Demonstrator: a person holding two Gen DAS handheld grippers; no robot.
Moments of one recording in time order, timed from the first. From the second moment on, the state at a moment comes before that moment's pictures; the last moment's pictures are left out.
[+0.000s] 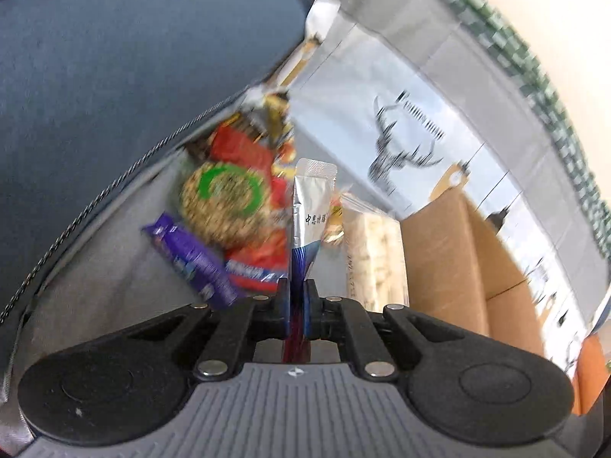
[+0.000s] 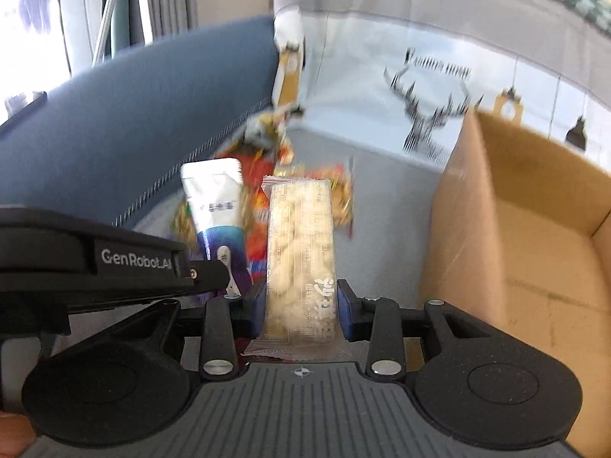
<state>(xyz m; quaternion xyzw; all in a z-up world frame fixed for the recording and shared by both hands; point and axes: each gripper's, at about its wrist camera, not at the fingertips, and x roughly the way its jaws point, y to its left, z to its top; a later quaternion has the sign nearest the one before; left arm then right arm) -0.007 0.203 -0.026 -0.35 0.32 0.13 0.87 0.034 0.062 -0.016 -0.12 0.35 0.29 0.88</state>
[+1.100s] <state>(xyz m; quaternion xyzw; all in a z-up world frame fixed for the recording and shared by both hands) 0.112 0.042 0.038 -0.33 0.31 -0.12 0.88 0.111 -0.173 0.054 -0.04 0.25 0.10 0.96</state>
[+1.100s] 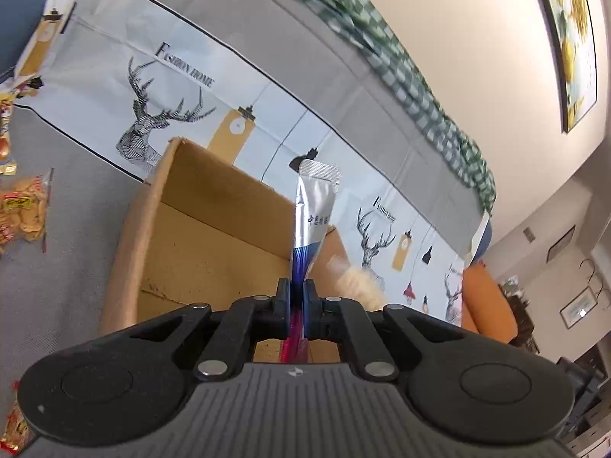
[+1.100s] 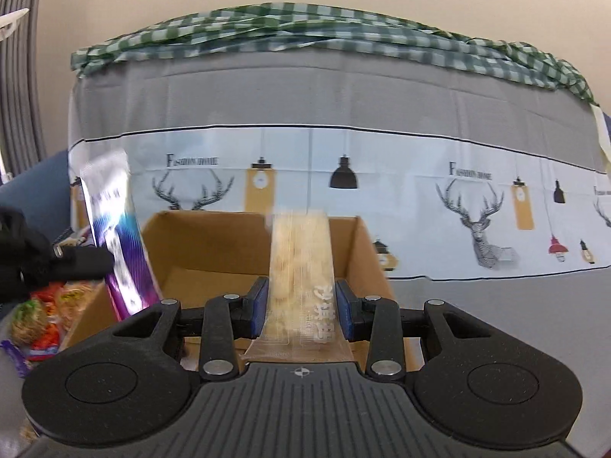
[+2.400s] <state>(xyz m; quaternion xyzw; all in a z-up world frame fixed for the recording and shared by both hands) 0.126 0.060 0.025 -0.35 0.32 -0.11 0.87 0.119 -0.158 0.032 -0.07 0.28 0.14 0.95</state>
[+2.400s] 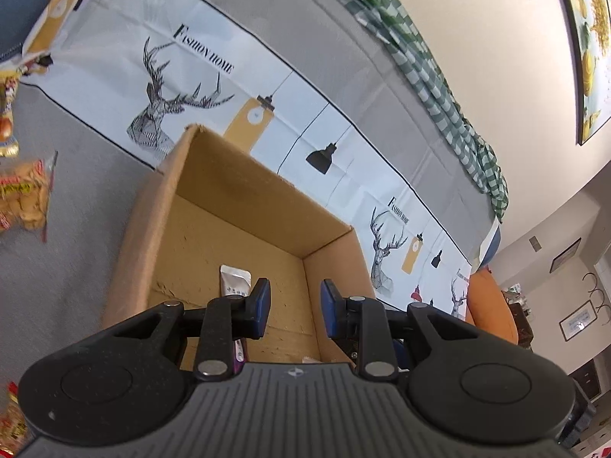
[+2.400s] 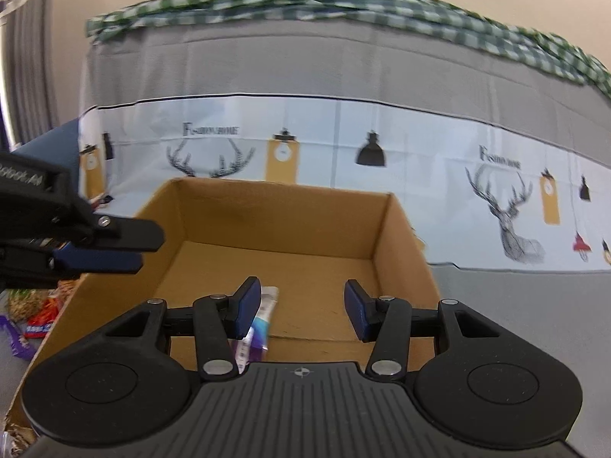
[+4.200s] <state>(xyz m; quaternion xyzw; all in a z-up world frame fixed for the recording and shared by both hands) 0.119 0.264 -0.049 -0.29 0.48 0.16 0.81 0.007 0.067 -0.045 -0.25 0.42 0.34 0.80</state>
